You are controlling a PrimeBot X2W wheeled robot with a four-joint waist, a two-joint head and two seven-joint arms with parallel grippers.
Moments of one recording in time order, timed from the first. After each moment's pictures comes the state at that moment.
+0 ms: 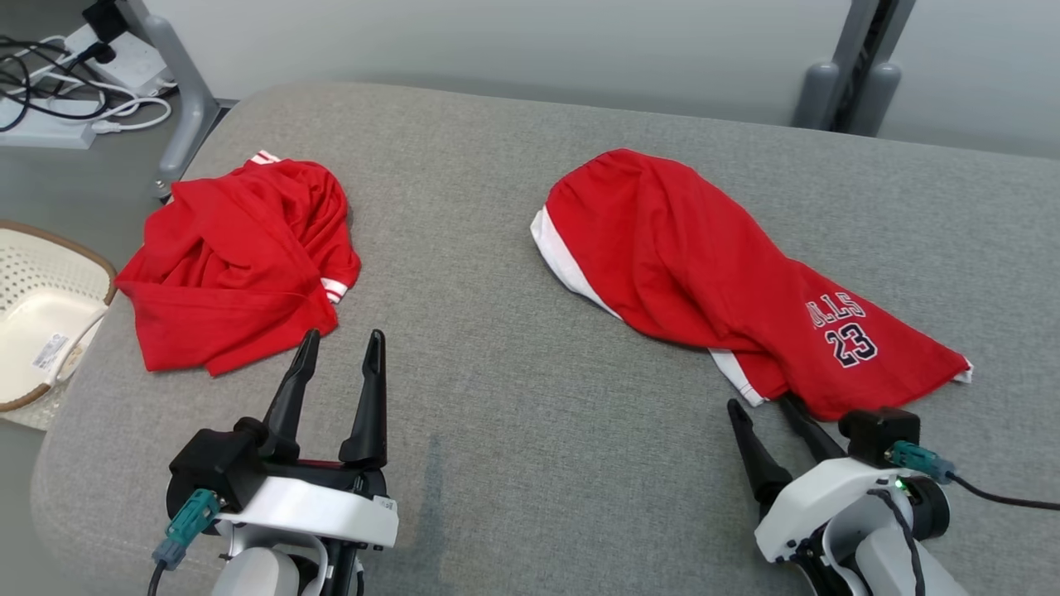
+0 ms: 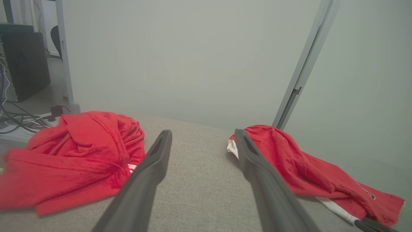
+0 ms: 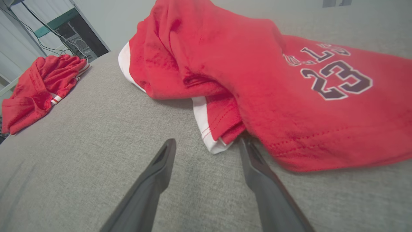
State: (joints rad) left arm -0.12 0.05 -0.17 0.16 -0.36 -0.04 -0.26; right arm -0.32 -0.08 0.31 0.67 0.44 0.13 -0.19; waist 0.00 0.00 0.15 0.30
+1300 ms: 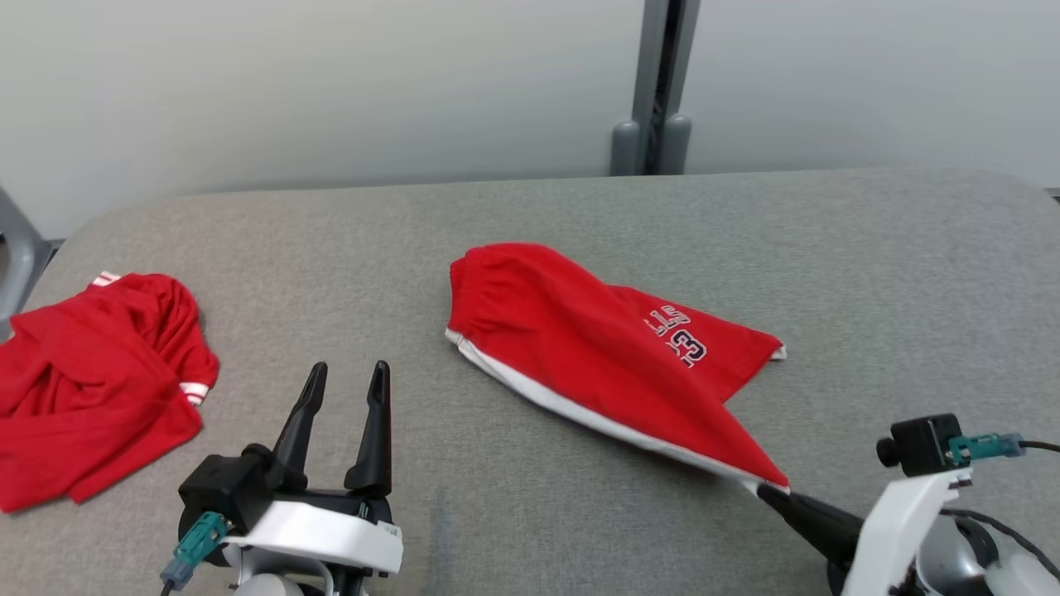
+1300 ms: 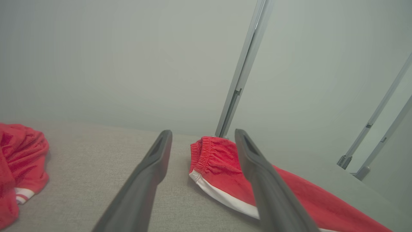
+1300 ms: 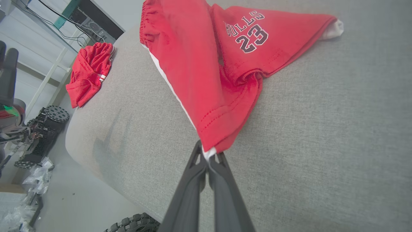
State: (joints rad) left arm -0.08 0.05 -0.19 0.19 -0.41 -0.03 -0.26; right arm -0.16 -0.45 0.50 0.16 0.99 0.13 0.33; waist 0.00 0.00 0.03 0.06
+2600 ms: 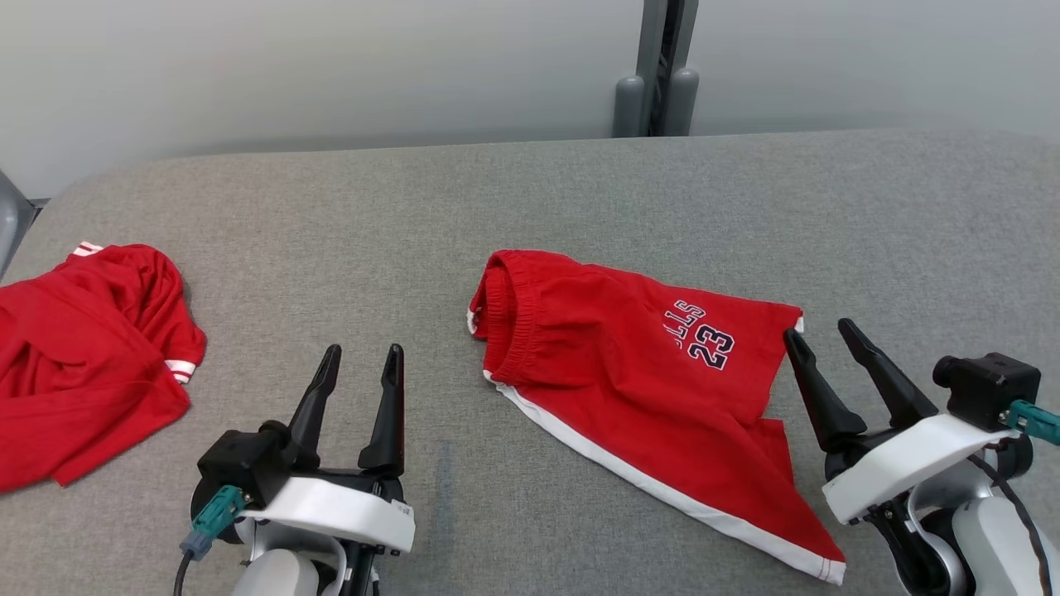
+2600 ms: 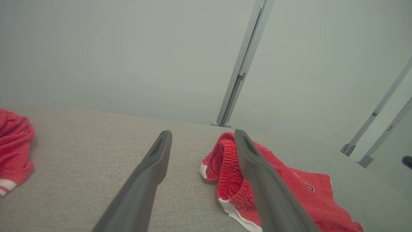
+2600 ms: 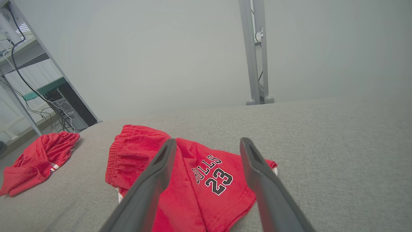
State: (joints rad) left arm -0.13 0.05 -0.22 0.22 -0.42 -0.01 -0.26; right arm -0.21 -0.24 0.23 0.19 0.55 0.13 -0.03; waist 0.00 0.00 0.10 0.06
